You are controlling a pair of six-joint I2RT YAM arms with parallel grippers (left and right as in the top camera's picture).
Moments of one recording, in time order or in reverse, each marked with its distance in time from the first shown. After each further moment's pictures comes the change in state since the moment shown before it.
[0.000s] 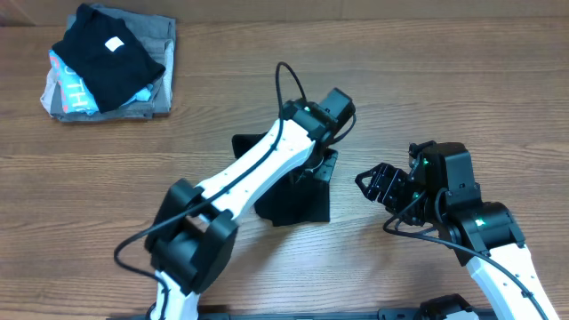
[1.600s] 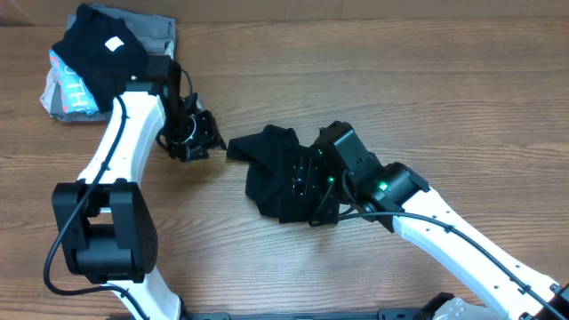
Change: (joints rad) left arm 0.698 -0.105 -0.201 0.021 0.380 0.099; right arm 0.439 0.397 0.242 0.131 0.255 0.044
